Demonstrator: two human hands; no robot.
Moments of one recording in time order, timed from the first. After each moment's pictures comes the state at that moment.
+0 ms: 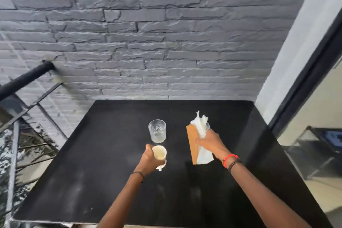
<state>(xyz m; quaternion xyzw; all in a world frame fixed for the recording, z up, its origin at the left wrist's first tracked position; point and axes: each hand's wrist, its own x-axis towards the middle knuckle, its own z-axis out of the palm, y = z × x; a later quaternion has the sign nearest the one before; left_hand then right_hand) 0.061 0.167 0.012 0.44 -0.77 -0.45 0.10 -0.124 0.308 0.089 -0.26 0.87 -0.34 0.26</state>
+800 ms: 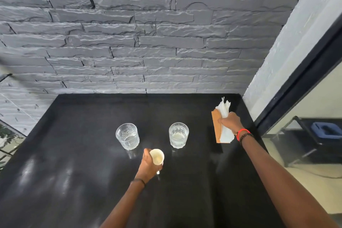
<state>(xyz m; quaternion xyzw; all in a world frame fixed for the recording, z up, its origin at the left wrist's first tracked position) -0.072 0.180 -0.068 0.45 -0.75 -0.48 0.08 -0.382 0.317 0.029 -0.09 0.91 -0.33 0.23</state>
